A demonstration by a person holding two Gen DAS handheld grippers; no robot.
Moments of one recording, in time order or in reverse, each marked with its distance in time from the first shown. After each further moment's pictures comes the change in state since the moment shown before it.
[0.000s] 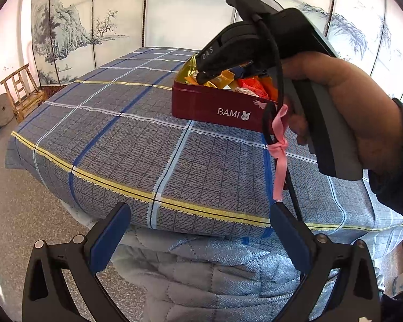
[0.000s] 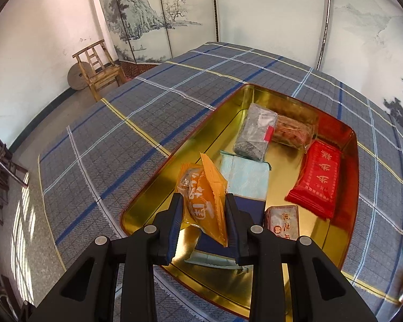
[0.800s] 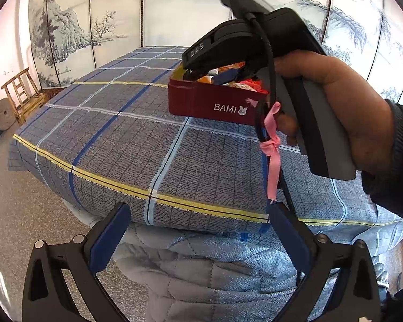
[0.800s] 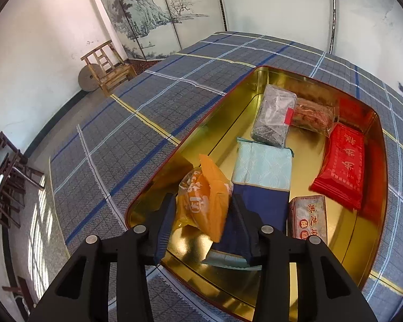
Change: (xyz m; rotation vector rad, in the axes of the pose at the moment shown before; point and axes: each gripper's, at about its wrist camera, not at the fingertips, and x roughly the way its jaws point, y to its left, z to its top) left arm -0.003 -0.010 -0.002 0.038 0.007 0.024; right arm 0.007 -0.007 -0.004 0.047 -0.017 0.107
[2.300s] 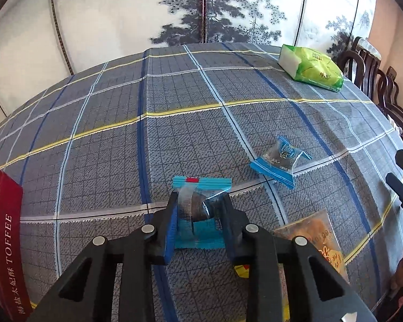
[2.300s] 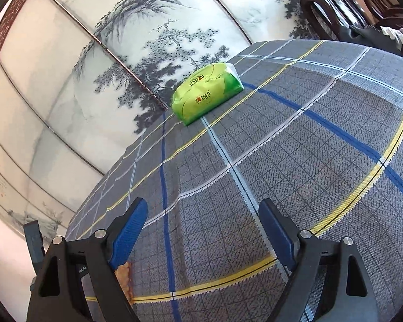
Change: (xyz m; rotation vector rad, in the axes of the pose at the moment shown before) left arm 0.213 -0.361 0.173 0.416 0.152 -0.239; right arm -0.294 -0.454 -0.276 0.950 -0.577 -0.323
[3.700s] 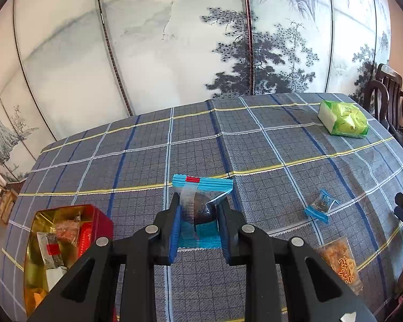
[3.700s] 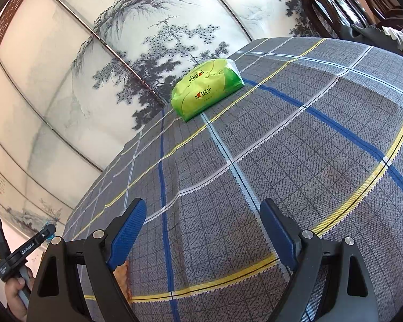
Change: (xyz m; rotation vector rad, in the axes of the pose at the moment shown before) left arm -0.086 0.067 0.031 -0.041 -0.175 0.204; right arm 0.006 0.002 0.001 -0.004 0.020 -0.014
